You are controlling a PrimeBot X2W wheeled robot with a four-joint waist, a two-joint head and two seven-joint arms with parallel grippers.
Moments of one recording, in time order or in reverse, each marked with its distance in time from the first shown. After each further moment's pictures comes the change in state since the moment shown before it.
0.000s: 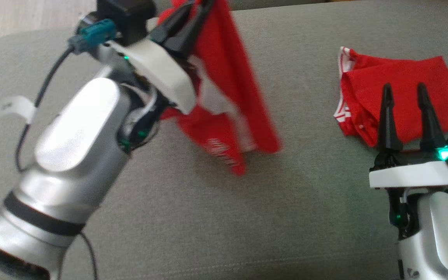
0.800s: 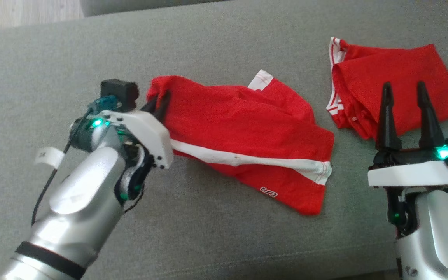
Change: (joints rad) left arm 0.225 -0.022 -0.021 0.208 -0.069 0.177 0.046; right arm -0.017 0.000 0.009 0.035 0.007 0.000 -0.035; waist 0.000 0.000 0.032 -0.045
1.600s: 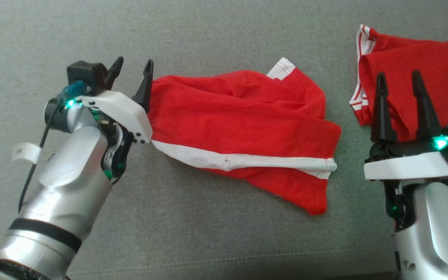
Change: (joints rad) left arm -0.128 -0.037 0.038 0.289 0.012 -0.080 -0.247; right arm -0.028 0.000 0.020 -0.025 -0.024 0.000 0.028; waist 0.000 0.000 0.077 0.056
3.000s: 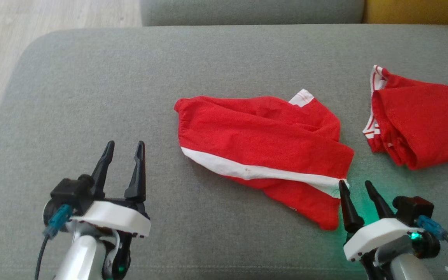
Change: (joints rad) left arm 0.677 -0.108 0.477 -0.569 0.365 -0.061 -0.028; right arm 0.214 0.001 0.051 0.269 0.077 0.000 0.138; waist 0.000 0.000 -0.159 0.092
